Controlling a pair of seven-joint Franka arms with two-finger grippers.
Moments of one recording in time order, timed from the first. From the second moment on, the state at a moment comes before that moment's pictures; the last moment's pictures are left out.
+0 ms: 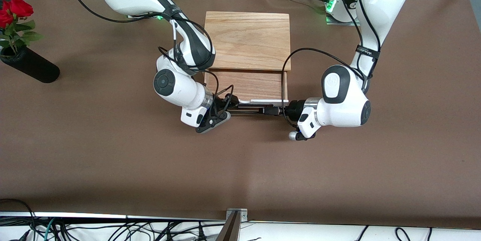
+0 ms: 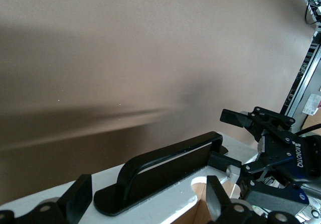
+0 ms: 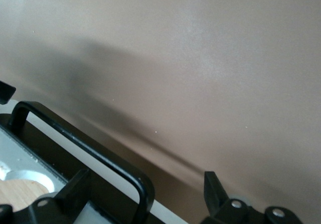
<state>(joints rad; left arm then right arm) -0.30 0.65 -0.08 -1.53 -0.94 2.04 0.00 0.42 0.70 0.20 -1.46 0.32 2.33 -0.04</state>
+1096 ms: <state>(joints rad) -0.37 0.67 -0.08 -1.53 -0.84 2.06 0.01 0.42 0.70 0.21 -1.45 0.32 2.27 -0.04</state>
